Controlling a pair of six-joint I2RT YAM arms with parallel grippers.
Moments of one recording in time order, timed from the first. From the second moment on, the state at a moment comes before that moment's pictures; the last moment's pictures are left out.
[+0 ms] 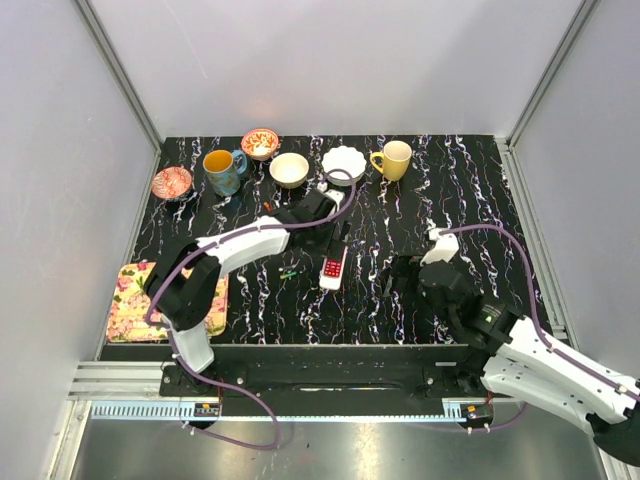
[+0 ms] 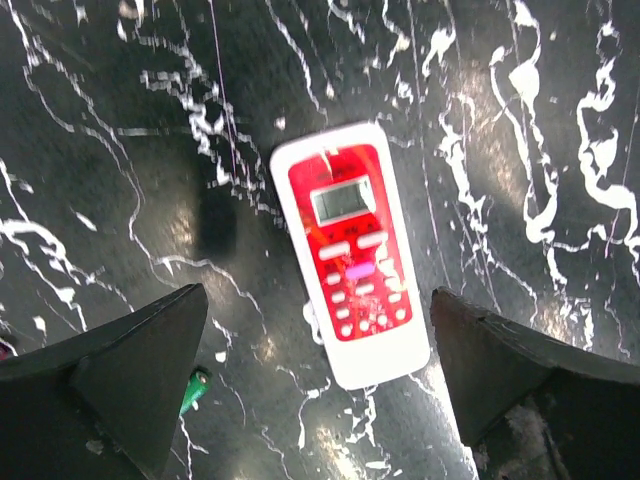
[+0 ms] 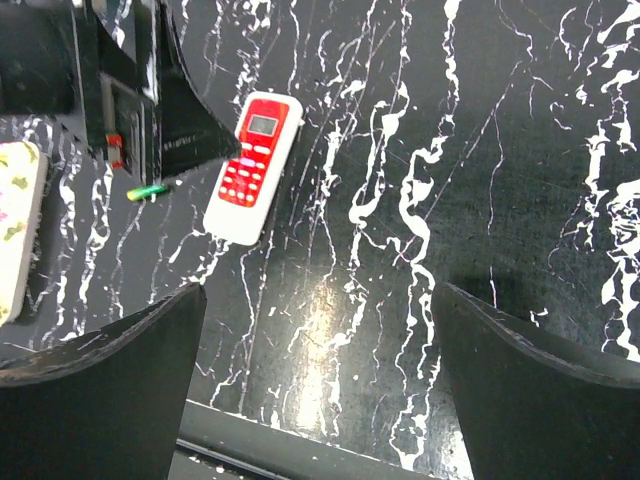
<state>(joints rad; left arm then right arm) -0.72 1.77 1.22 -0.42 -0.02 -0.31 0.90 0.68 0.60 -0.44 0.45 0.68</state>
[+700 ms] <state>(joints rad) -0.75 2.03 1.42 -0.46 -0.08 -0.28 0.90 0.69 0.59 -0.44 0.45 0.68</state>
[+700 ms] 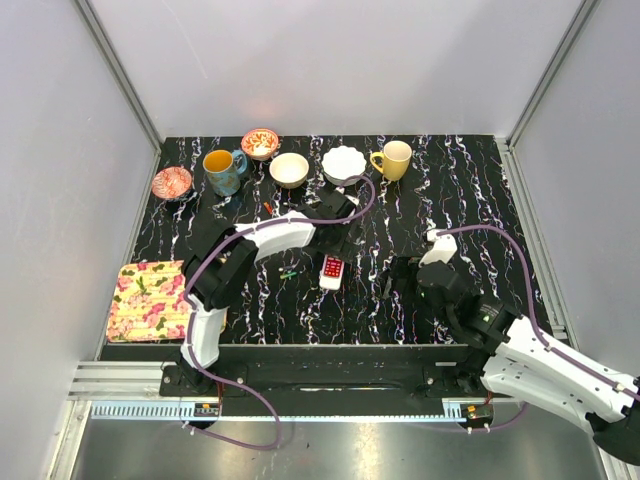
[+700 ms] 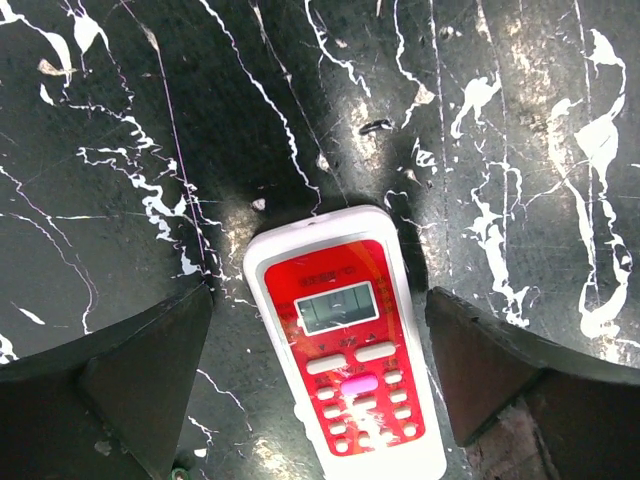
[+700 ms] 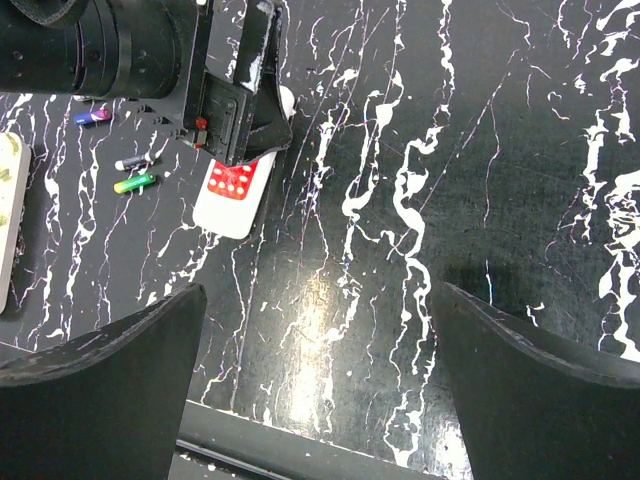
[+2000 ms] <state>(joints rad) -0.80 2.07 1.48 -0.57 -0.28 -0.59 0.90 0.67 0.58 -0.47 0.45 0.74</state>
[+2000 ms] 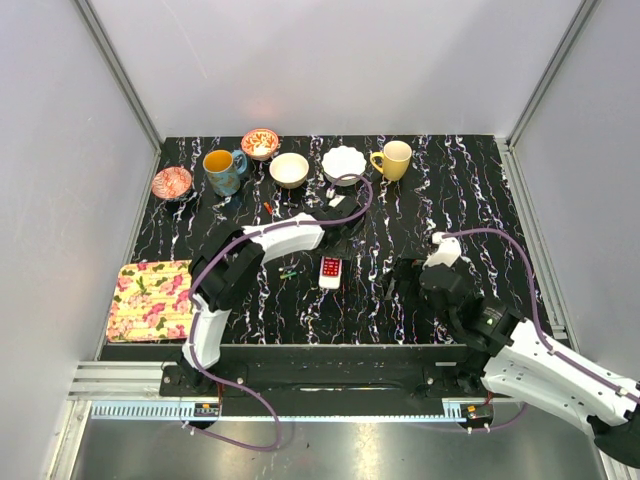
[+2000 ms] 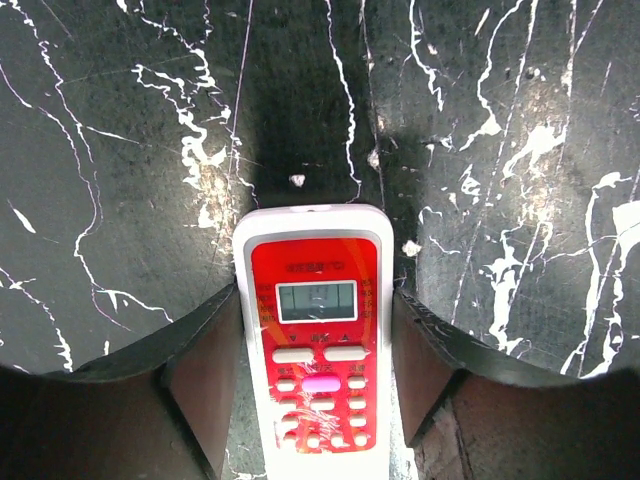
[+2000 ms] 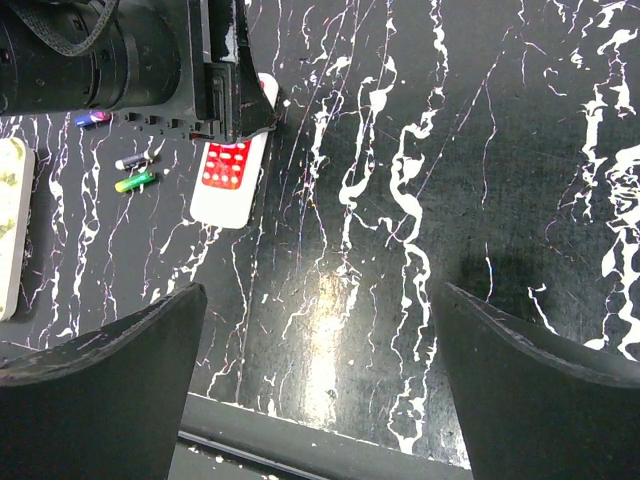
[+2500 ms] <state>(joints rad) -0.78 1.23 0.80 0.06 -0.10 -0.64 0.90 0.80 0.71 -0.40 0.35 0.68</state>
